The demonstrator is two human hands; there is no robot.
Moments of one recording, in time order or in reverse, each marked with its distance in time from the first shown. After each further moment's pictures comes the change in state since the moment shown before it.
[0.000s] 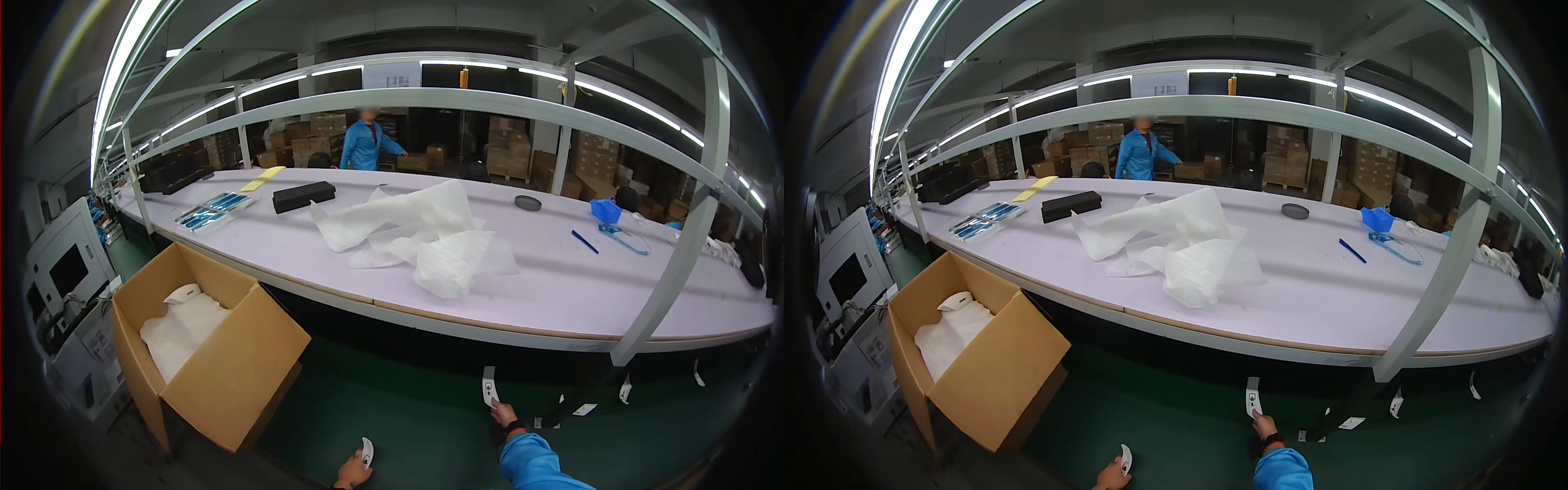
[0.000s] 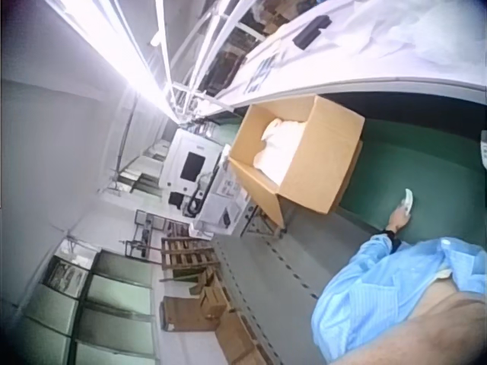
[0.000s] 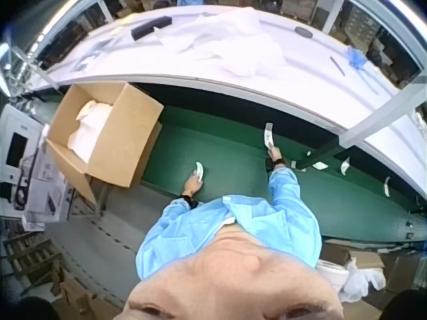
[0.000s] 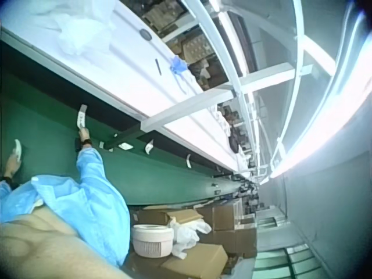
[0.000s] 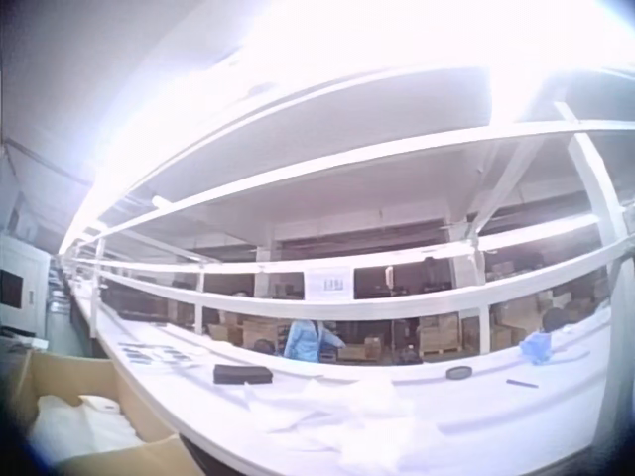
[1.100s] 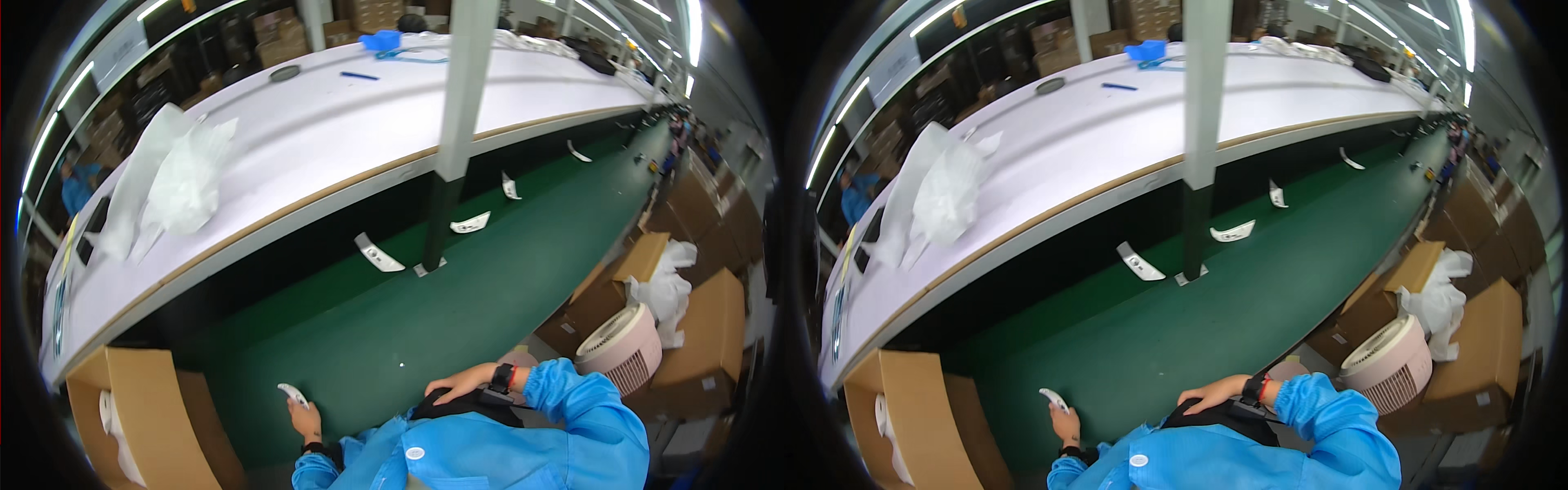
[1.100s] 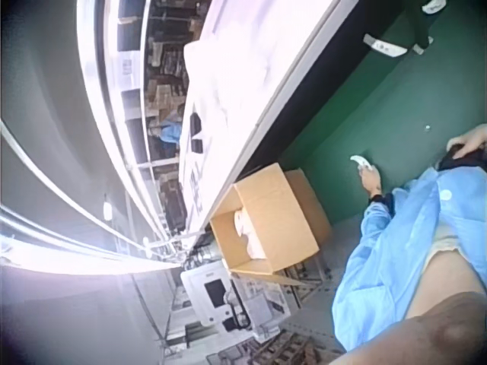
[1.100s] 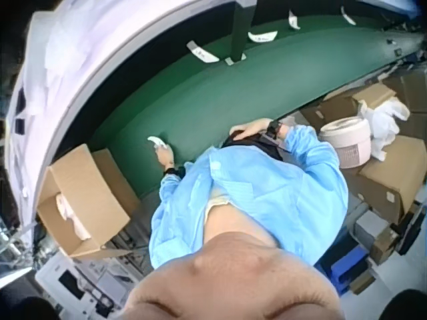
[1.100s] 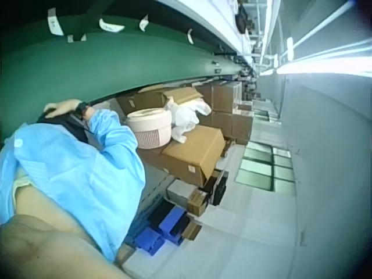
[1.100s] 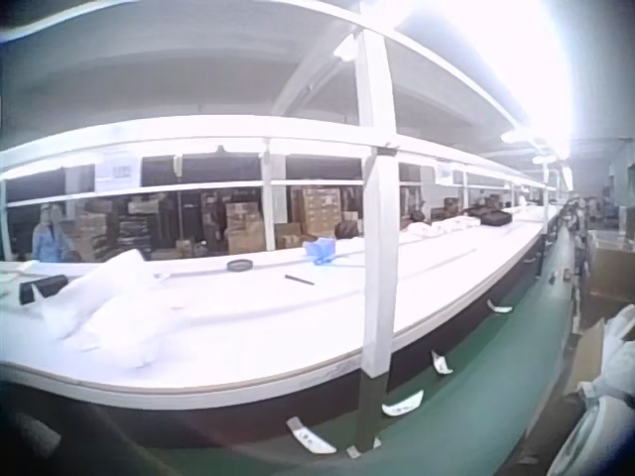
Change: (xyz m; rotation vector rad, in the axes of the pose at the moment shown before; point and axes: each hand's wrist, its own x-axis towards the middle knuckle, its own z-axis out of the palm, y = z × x) left_hand 0.024 0.034 0.000 0.102 0.166 0.009; right_hand -0.330 0.051 -0.045 -0.595 -0.907 0.028
